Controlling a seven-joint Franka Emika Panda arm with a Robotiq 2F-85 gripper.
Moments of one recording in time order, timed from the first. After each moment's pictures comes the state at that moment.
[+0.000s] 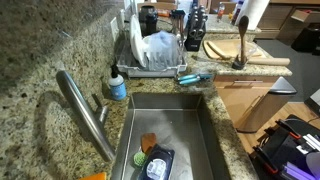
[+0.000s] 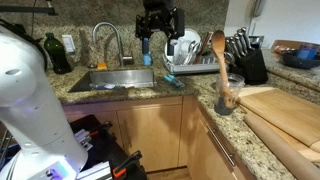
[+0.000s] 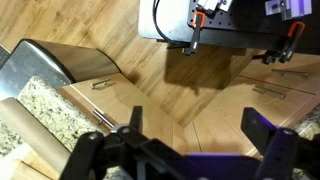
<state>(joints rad) -0.13 -0.67 -0.21 -2.49 -0.28 1.72 -0.33</state>
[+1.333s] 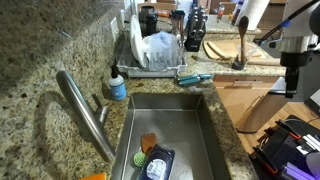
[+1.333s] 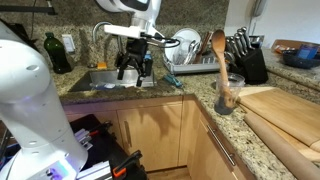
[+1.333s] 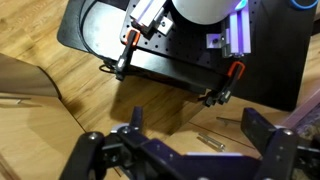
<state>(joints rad) 0.07 -0.47 -0.08 -2.67 -0.08 1.81 -0.28</state>
